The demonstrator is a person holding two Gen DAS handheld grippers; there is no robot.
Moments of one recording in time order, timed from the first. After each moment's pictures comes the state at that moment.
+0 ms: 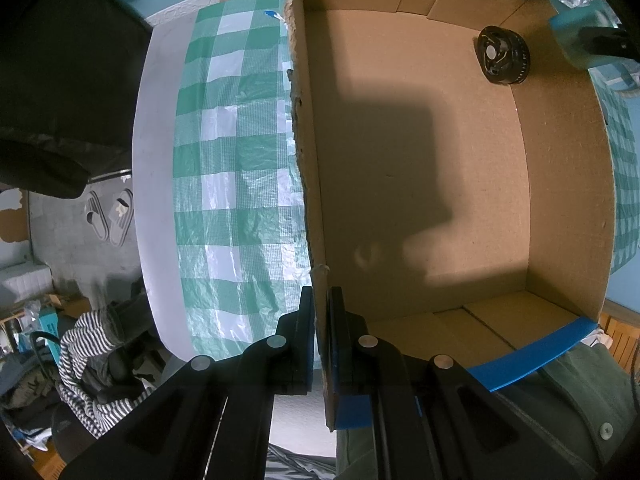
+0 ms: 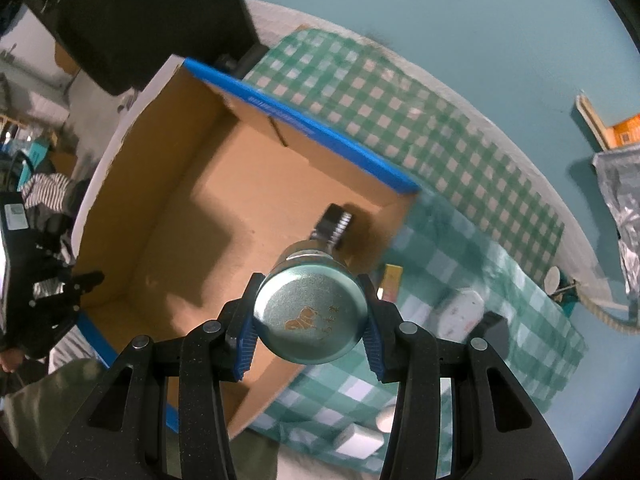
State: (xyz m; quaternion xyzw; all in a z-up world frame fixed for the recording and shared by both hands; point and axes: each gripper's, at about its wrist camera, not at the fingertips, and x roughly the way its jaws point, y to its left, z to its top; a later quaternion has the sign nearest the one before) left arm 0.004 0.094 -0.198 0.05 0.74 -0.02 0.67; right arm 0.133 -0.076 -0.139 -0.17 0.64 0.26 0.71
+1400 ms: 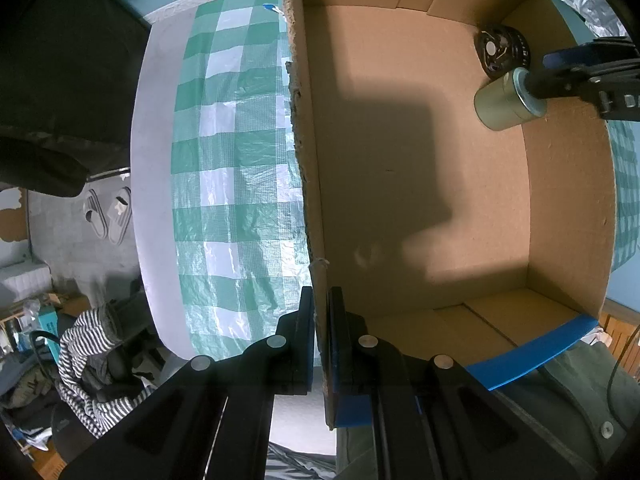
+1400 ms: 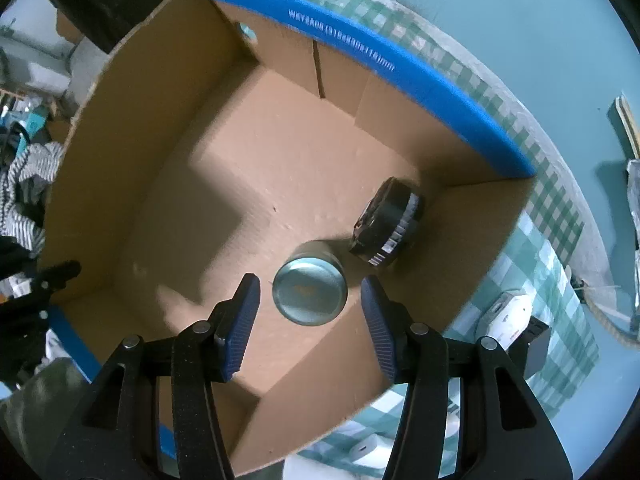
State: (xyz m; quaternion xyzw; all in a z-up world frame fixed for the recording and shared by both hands) left arm -0.003 0.094 -0.200 0.05 0.75 -0.02 0.66; right arm 0.127 -0.042 -0.192 -0.19 0.67 0.27 0.67
